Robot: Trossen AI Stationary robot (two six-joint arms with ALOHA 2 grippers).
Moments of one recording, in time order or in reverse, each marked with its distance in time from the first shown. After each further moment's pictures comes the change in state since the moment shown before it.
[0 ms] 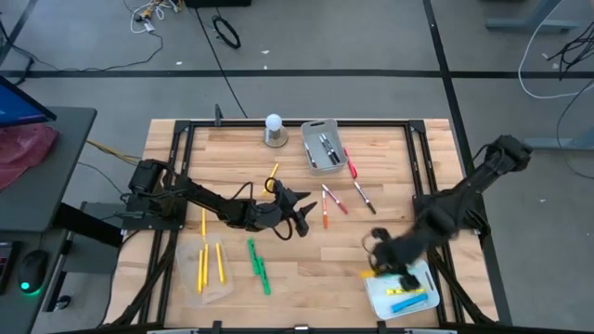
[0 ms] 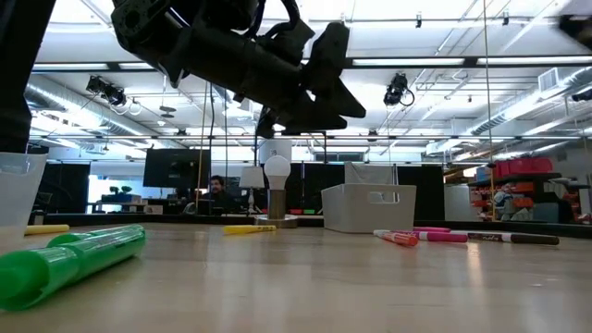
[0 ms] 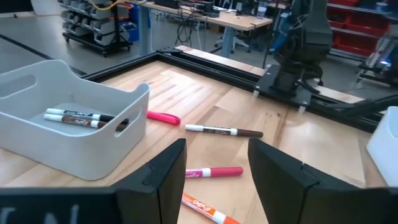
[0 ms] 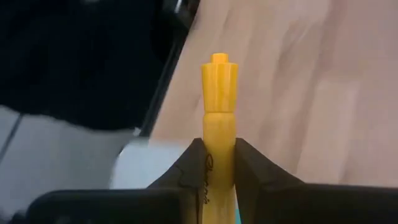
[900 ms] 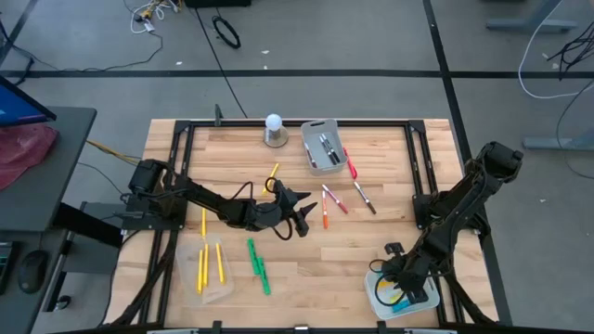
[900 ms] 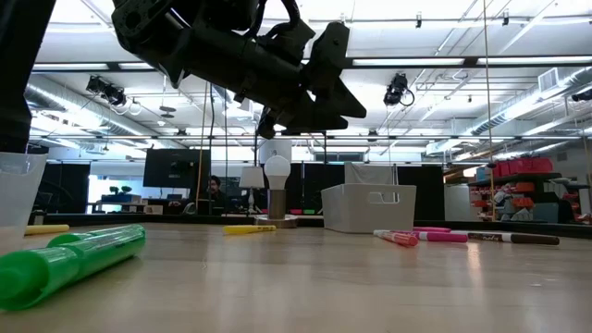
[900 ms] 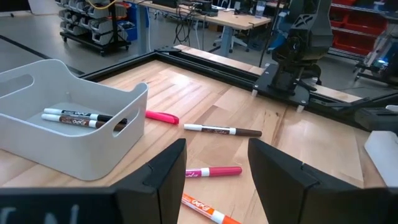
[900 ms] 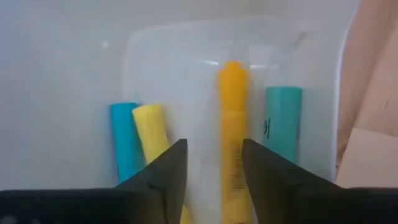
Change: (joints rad) left arm 0.002 0.000 0.000 0.000 0.010 0.001; right arm 0.203 0.184 -0.216 0.129 -0.012 0.226
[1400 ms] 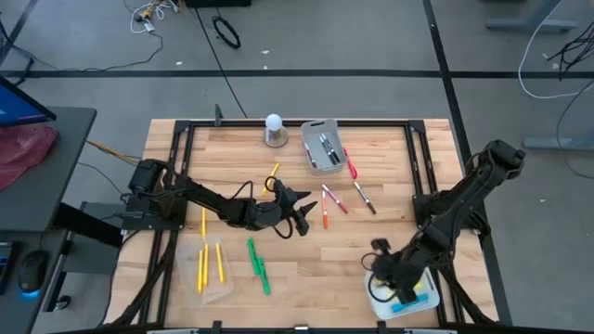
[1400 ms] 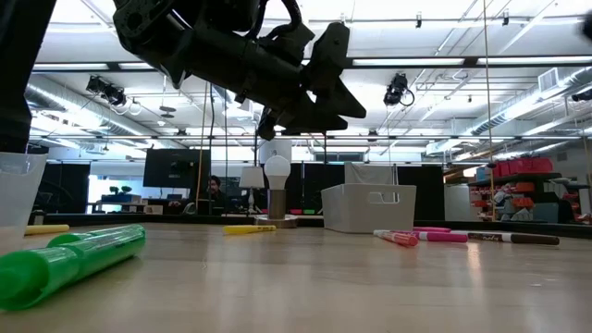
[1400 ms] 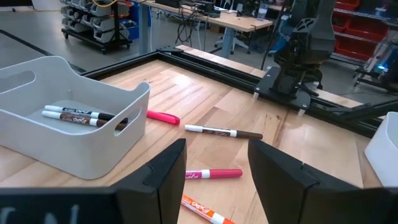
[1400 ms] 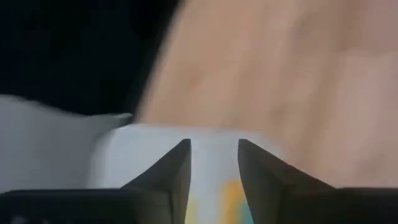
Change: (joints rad) left arm 0.006 0.000 0.000 0.003 0.000 -0.025; right arm -0.116 -0.038 0.244 -0.122 0.145 -0.223
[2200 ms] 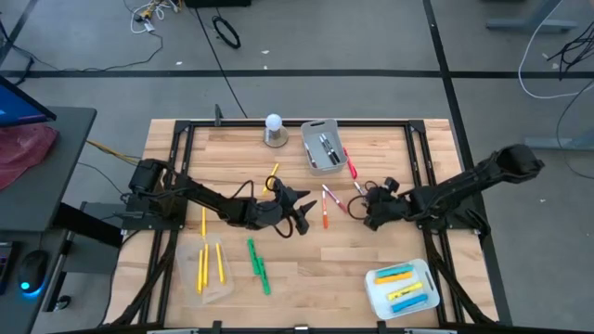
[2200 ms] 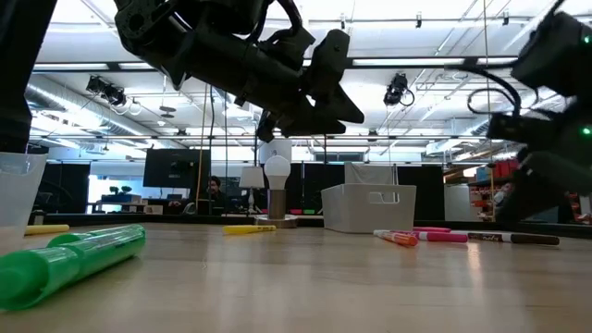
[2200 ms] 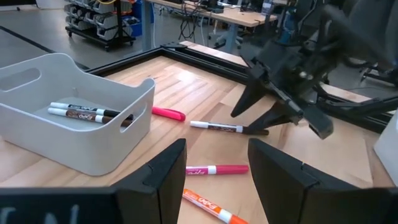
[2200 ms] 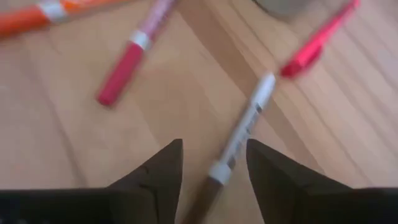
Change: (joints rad) left arm 0.007 0.000 0.000 -0.023 0.000 0.001; right arm -0.551 -0.177 -0.545 0.201 0.466 0.101
